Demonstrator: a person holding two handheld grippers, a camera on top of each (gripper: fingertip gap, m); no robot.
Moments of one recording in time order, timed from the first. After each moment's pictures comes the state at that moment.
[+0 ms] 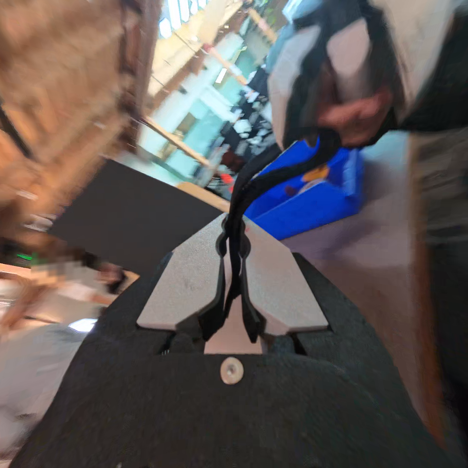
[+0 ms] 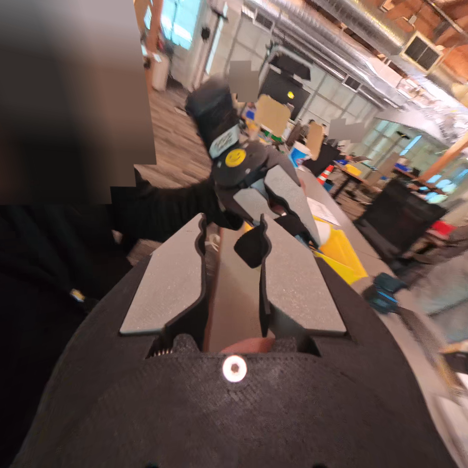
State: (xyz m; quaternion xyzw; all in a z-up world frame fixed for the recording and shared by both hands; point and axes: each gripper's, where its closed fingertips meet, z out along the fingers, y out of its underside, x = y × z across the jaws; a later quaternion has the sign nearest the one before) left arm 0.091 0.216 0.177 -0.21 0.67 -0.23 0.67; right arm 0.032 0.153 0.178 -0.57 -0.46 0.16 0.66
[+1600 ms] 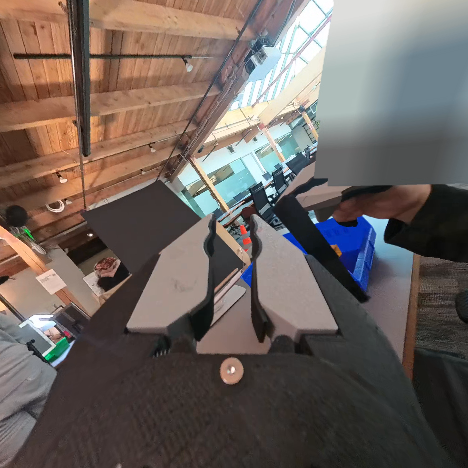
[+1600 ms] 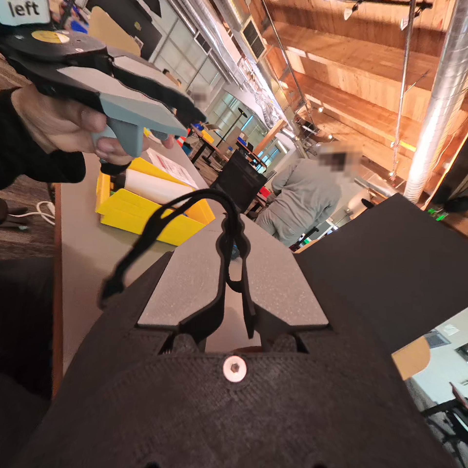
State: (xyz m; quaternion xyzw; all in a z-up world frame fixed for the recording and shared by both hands) left arm 0.049 0.218 0.243 -0.25 0.53 -0.39 0.71; right arm 0.113 0.201 0.214 -0.57 -0.34 -0.14 0.73
